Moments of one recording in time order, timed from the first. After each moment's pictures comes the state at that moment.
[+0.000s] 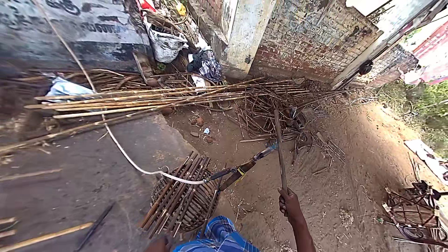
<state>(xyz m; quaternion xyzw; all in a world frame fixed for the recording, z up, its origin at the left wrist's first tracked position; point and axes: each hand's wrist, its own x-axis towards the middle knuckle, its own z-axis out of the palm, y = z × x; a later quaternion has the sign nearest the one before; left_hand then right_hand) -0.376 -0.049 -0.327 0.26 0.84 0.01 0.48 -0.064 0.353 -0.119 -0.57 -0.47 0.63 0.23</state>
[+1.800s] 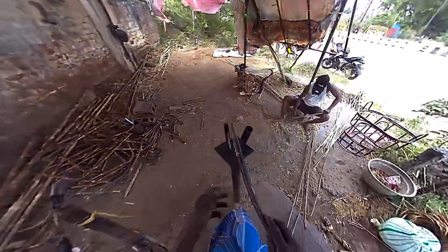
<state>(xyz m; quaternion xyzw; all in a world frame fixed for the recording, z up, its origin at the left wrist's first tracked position) 0.007 -0.001 -0.010 0.60 0.38 0.14 0.69 0.120 -0.266 0.014 -0.83 -0.44 0.08 0.34</state>
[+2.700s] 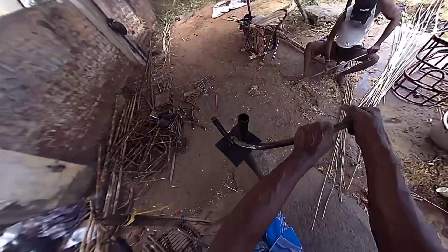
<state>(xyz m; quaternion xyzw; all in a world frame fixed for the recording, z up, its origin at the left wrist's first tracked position) 0.380 -0.071 0.031 0.98 0.18 0.06 0.11 0.516 -0.163 0.000 -0.80 -0.09 0.14 0.57</state>
